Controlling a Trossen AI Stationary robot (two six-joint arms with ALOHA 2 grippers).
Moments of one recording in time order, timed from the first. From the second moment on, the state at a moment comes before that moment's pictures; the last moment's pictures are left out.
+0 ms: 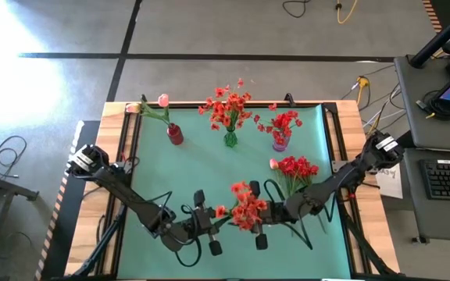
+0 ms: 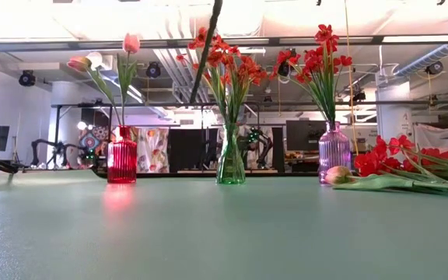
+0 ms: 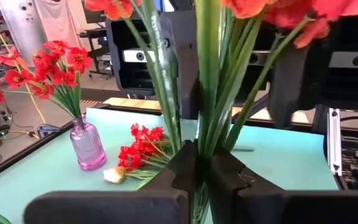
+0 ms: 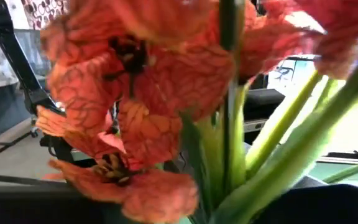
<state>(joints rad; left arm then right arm) -0.66 1.74 1.15 0.43 -0.99 -0.12 0.52 1.62 1.02 0.63 0.41 -0.04</state>
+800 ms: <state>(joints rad) -0.75 1.65 1.15 0.15 -1.04 -0.21 0.50 1.54 1.14 0.12 0.63 -0.01</state>
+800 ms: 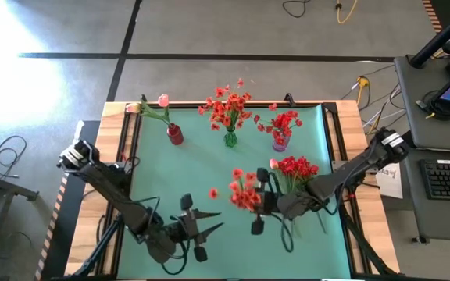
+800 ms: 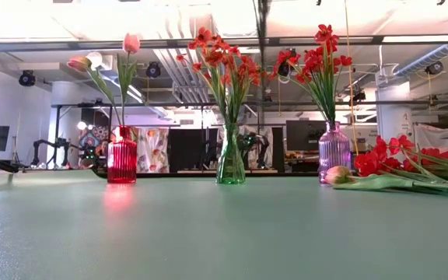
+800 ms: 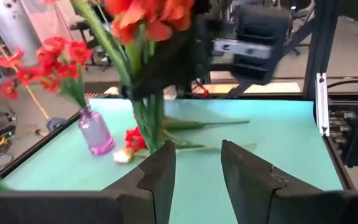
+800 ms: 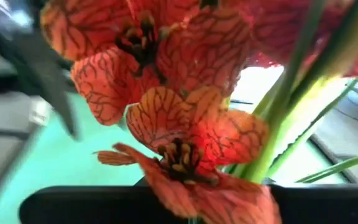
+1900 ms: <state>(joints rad) -0.76 1.50 1.21 -1.18 -0.34 -1.26 0.24 1.59 1.07 0.97 0.40 -0.46</state>
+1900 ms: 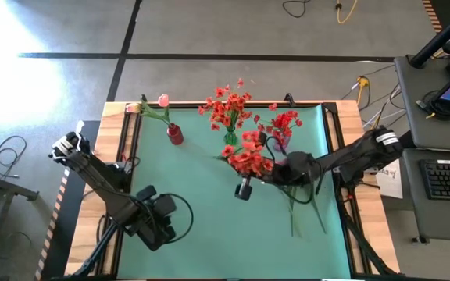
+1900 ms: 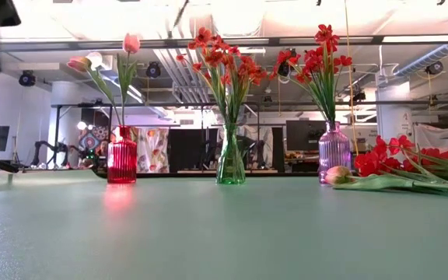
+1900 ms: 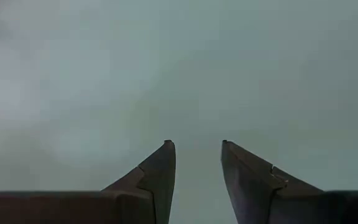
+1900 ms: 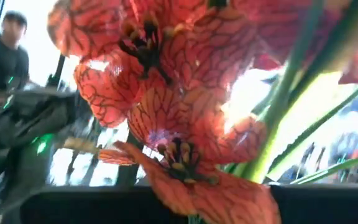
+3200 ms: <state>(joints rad) -0.83 1.56 1.29 -1.24 -0.37 -1.35 0.19 1.36 1.29 -0.06 0.35 -0.19</state>
